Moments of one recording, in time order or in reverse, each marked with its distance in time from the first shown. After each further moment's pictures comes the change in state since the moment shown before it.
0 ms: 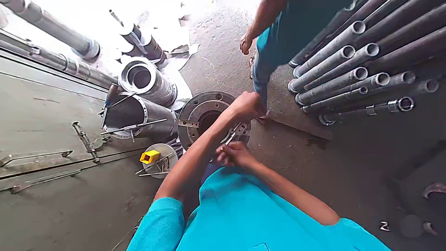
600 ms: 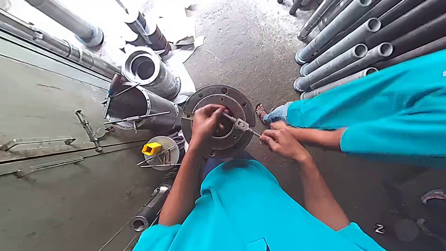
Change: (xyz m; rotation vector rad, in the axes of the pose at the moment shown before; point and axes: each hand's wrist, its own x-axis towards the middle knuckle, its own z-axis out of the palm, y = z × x) left_hand -0.130 -0.059 0.050 -0.729 0.754 -0.259; right_hand -0.043 -0.007 -0.120 -0.946 0.164 -0.357
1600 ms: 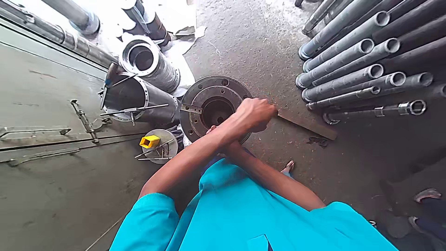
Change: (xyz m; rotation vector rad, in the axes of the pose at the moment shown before) left_hand 0.030 0.091 0.107 1.207 -0.772 0.230; right_hand 0.045 -0.115 0.117 0.695 -0.122 0.233
